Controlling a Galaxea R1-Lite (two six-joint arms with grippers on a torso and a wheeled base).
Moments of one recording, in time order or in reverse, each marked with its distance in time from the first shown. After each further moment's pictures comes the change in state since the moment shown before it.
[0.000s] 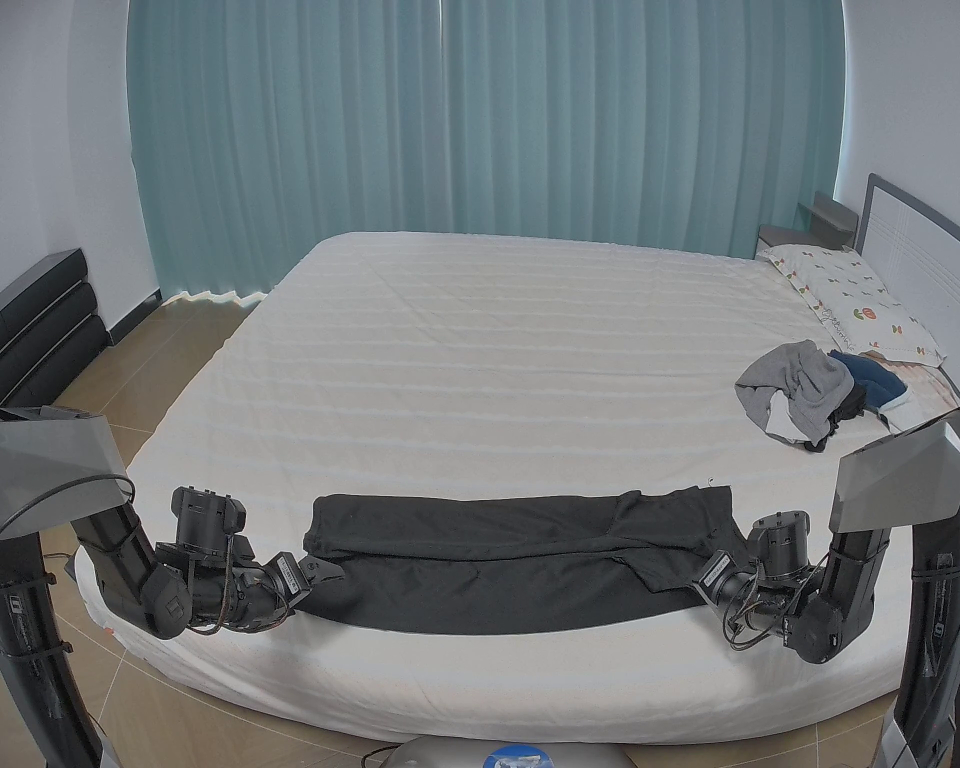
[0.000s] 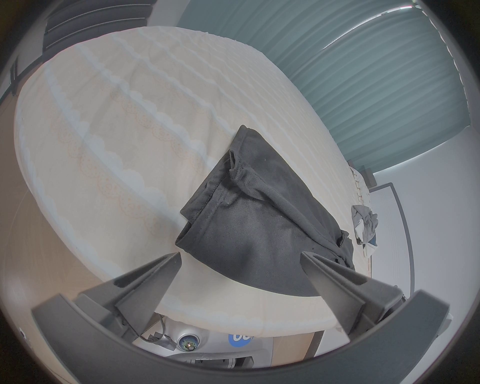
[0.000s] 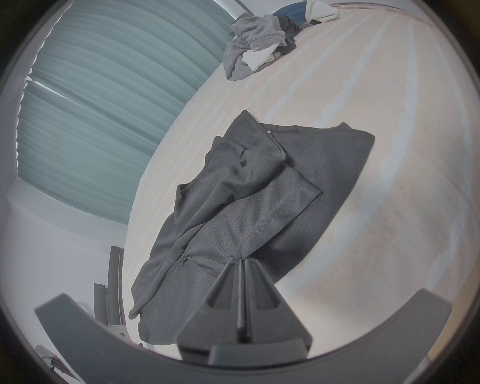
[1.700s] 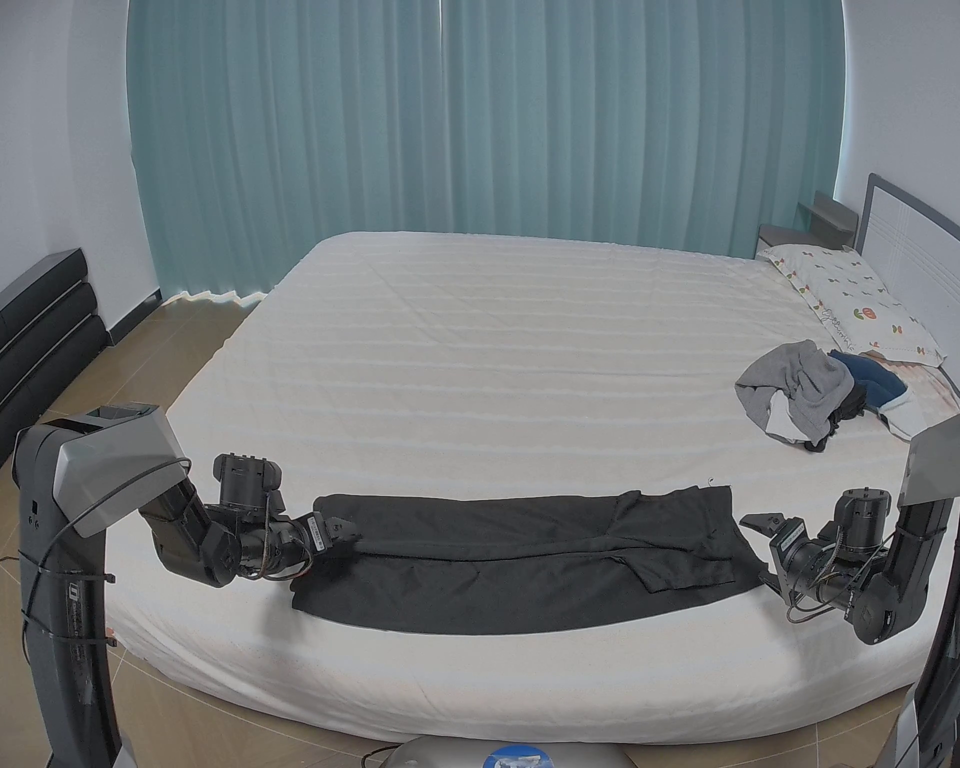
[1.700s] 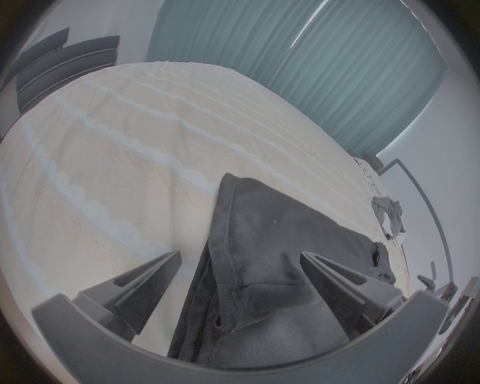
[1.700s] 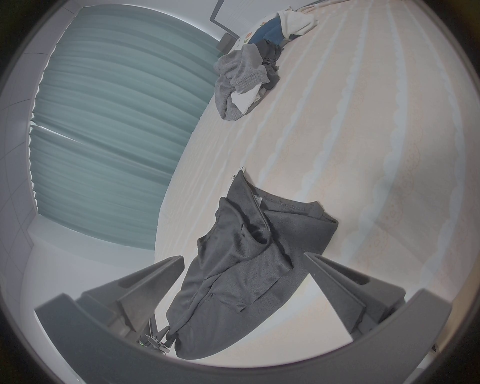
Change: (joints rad) left arm 0.027 0.259 -0.418 0.084 0.099 0.279; right arm -0.288 -0.094 0.106 -0.146 0.225 -0.001
